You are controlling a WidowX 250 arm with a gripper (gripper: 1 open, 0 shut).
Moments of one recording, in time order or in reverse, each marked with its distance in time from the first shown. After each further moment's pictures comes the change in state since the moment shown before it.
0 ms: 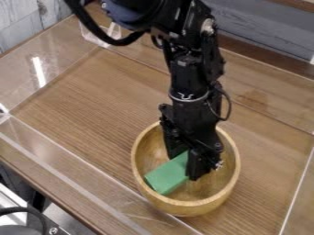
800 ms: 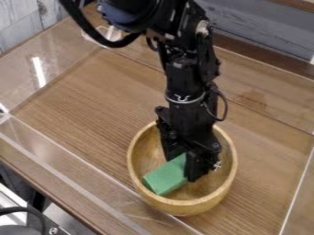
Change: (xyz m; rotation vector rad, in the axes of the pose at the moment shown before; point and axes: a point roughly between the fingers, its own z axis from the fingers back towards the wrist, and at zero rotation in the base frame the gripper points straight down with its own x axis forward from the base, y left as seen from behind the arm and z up) arm -0.004 0.000 -0.002 -0.016 0.006 0.032
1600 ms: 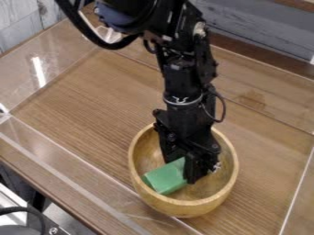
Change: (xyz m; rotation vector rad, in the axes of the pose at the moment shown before) arm -0.002 -0.001 -0.002 -0.012 0.002 0.033
